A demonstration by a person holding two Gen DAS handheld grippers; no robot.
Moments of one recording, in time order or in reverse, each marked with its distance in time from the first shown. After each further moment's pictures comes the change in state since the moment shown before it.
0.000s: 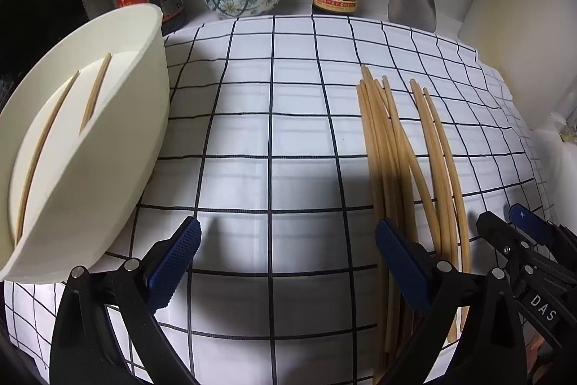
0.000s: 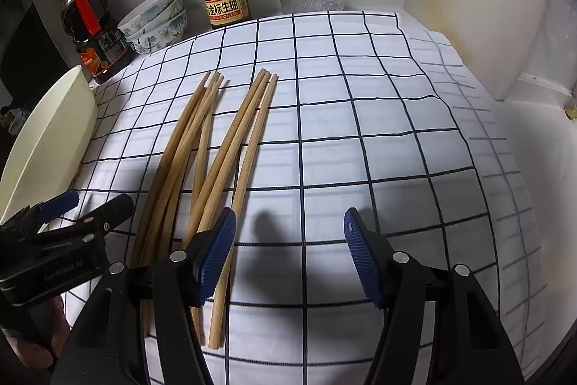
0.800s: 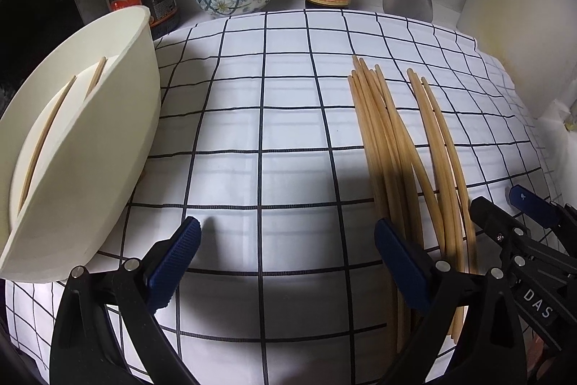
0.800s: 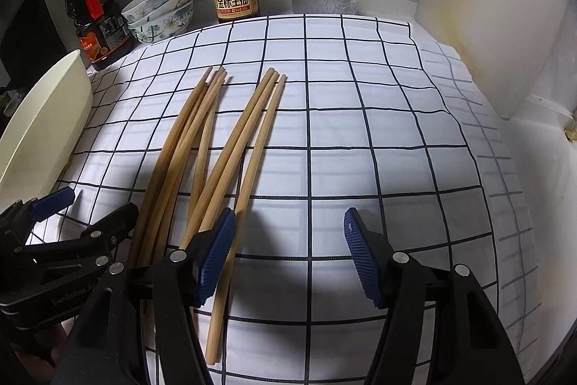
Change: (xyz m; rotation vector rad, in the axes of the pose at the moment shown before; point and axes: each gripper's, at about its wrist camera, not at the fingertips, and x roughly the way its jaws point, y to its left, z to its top) left arm 0.004 -0.008 -0.004 0.045 -0.011 0.024; right arm 0.008 0.009 0.003 -0.061 -0.008 -0.035
